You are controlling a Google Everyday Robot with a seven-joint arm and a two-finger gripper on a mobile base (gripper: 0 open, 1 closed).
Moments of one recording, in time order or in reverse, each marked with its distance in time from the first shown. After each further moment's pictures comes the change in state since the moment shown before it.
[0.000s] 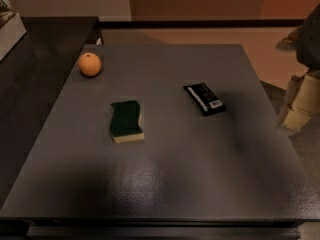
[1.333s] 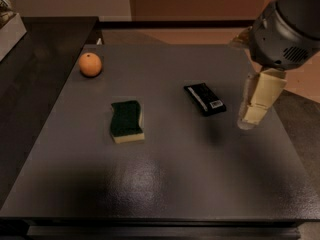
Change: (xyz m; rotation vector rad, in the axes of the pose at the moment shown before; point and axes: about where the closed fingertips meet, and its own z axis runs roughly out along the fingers) arm -0.069 0.000 0.027 -0.052 -0.135 -0.187
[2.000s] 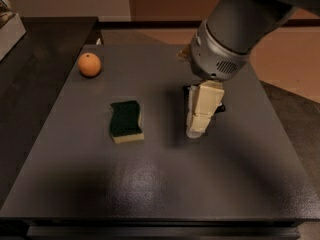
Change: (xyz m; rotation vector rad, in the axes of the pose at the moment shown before) arm -0.084 0.010 0.056 -0.096 -0.096 -0.134
